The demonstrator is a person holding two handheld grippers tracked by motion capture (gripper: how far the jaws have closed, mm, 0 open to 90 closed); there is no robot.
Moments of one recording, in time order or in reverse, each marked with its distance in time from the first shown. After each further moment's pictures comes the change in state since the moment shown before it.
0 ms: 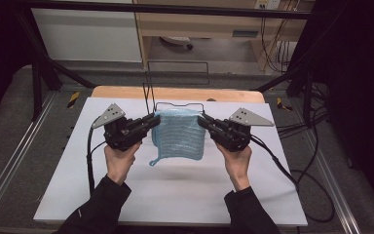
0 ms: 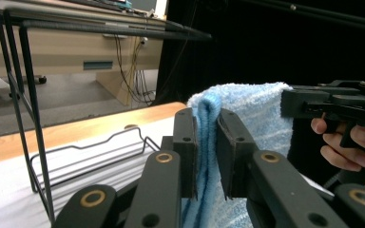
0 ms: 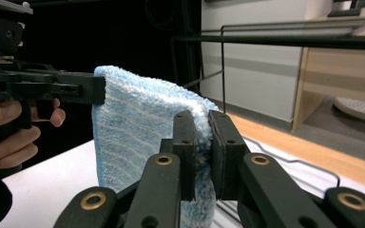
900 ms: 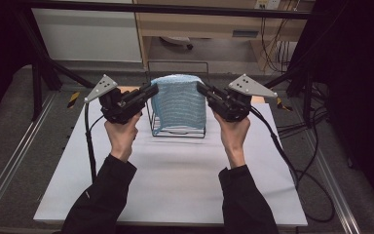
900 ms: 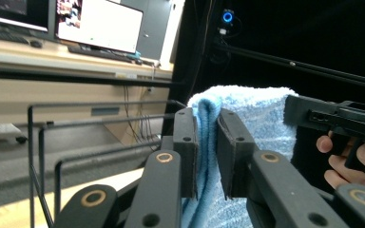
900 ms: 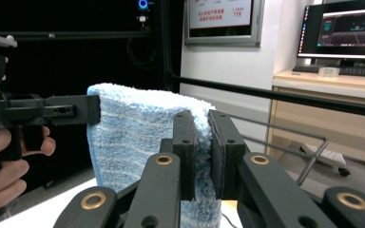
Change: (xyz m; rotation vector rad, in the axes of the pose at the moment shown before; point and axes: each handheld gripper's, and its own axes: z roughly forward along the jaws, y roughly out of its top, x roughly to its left) left arm 0.014 0.055 0.015 -0.181 0.022 0.002; right arm -0.008 0.068 0.022 -0.127 -0.080 -0.076
